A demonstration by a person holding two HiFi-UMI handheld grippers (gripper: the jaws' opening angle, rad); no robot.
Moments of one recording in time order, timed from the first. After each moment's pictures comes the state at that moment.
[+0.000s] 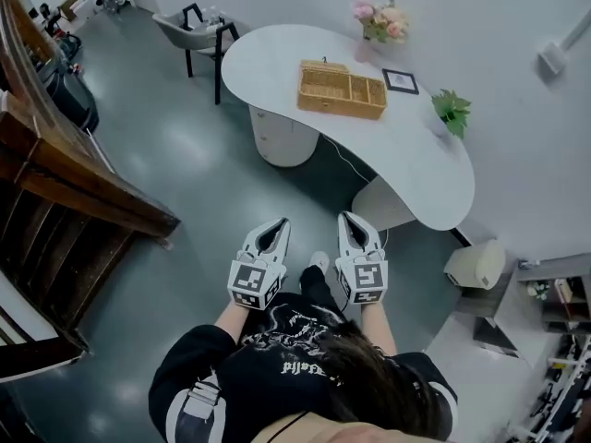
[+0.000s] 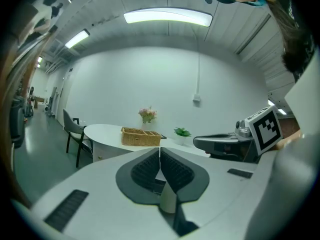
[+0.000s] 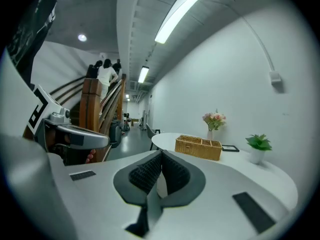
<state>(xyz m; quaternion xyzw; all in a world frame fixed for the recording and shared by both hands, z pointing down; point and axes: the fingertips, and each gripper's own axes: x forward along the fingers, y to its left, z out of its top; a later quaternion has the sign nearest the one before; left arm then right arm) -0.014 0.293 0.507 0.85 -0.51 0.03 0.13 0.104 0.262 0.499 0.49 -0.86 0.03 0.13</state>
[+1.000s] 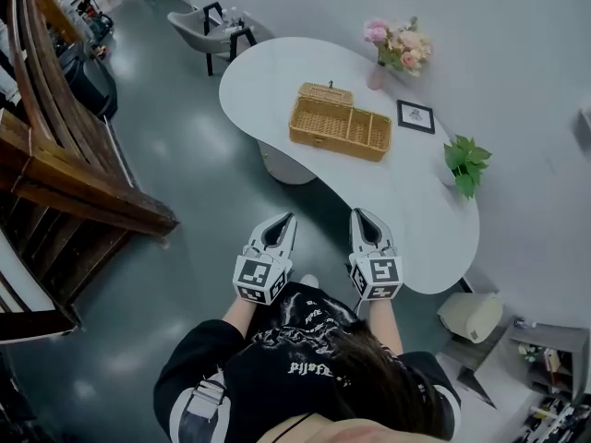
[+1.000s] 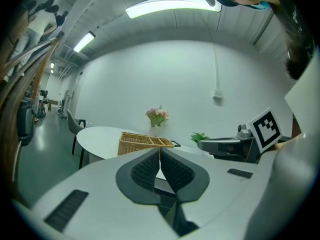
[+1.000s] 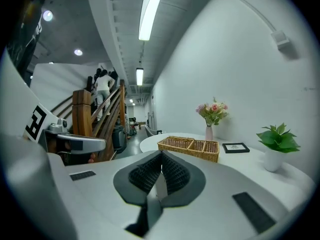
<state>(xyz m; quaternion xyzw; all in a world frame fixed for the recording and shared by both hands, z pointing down) 0.069 0.101 0.507 0.80 -0.58 0.02 0.14 0.199 0.052 0.506 0.43 -0.89 0.08 0.10</state>
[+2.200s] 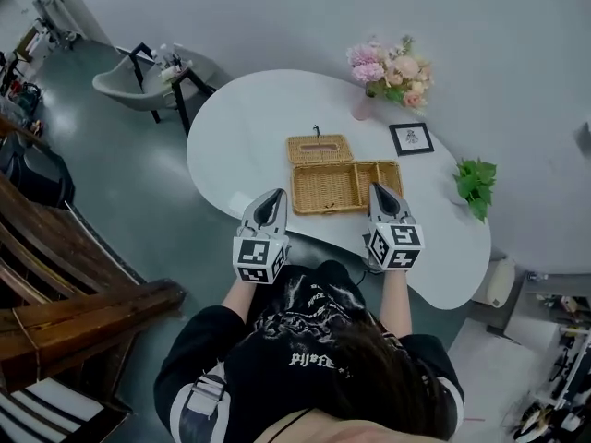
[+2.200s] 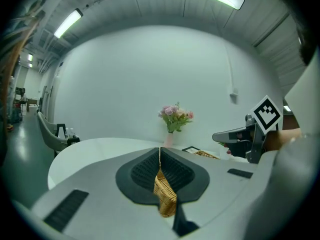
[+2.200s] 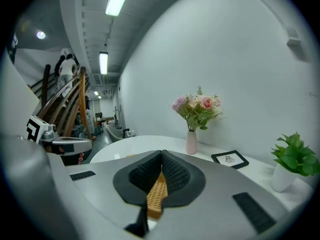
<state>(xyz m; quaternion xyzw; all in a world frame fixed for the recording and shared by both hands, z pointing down) -0.080 -0.213 0.502 0.85 -0.50 0.05 0.13 0.122 -0.224 0.491 0.59 -0.79 0.14 0.13</state>
